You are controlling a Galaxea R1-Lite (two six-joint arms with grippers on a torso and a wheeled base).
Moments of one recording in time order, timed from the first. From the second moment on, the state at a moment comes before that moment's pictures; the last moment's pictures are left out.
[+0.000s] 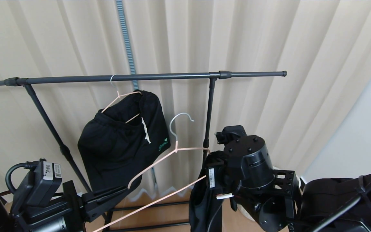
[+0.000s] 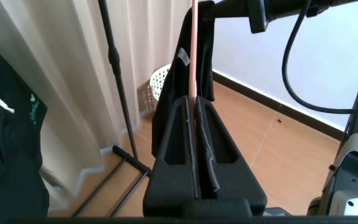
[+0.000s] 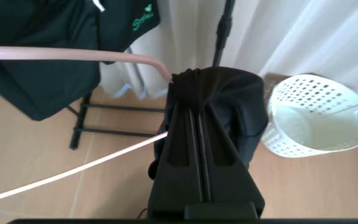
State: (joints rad) left arm -0.35 1.48 0.00 -1.33 -0.55 0.09; right arm 0.91 1.88 -0.87 -0.48 -0.62 0.41
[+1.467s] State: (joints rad) left arm -0.37 1.47 0.00 -1.37 -0.55 0.07; right arm 0.96 1.69 -0.84 -0.53 -0.38 0.44
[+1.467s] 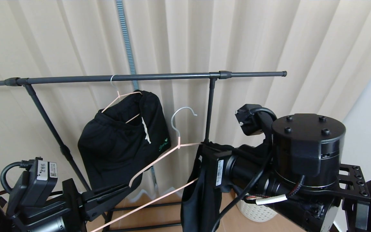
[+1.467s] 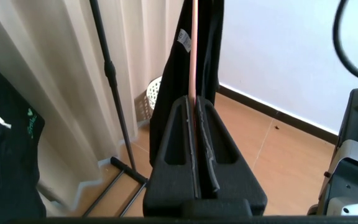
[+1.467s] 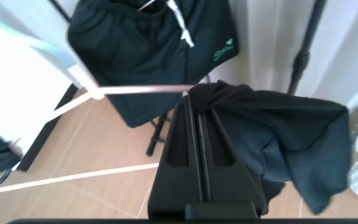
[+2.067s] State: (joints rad) left arm -0.38 1.44 0.00 -1.38 -0.55 0.05; right arm 1.00 1.66 -0.87 -0.54 -0.28 0.41
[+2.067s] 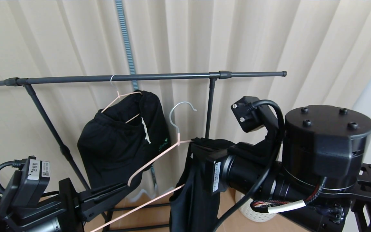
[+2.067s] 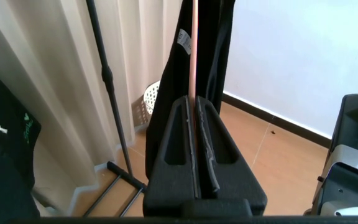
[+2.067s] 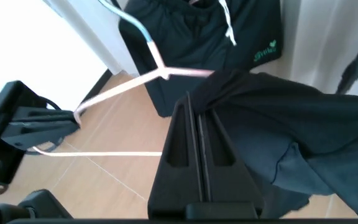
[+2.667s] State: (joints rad) left arm -0.39 1.42 0.00 -1.38 -0.55 0.05; right arm 1.02 1.66 -0.91 -0.54 -0.24 0.37
